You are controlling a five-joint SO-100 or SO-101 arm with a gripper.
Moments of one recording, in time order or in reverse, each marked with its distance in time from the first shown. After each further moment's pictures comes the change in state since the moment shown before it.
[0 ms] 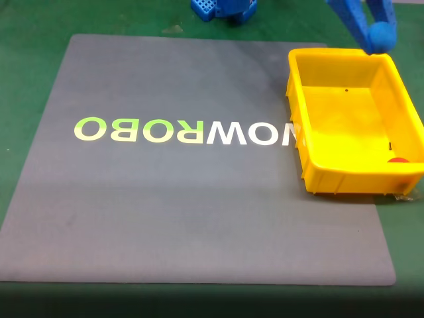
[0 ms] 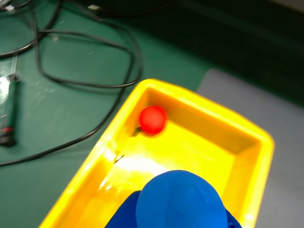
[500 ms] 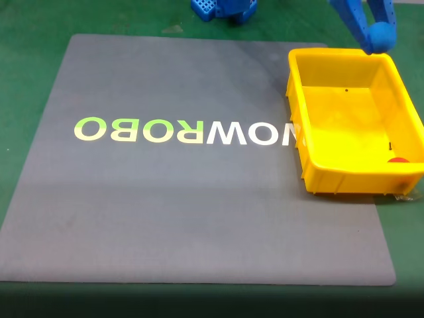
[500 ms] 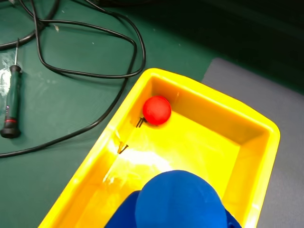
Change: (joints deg) arm 0.2 0.7 0.2 1.9 0.4
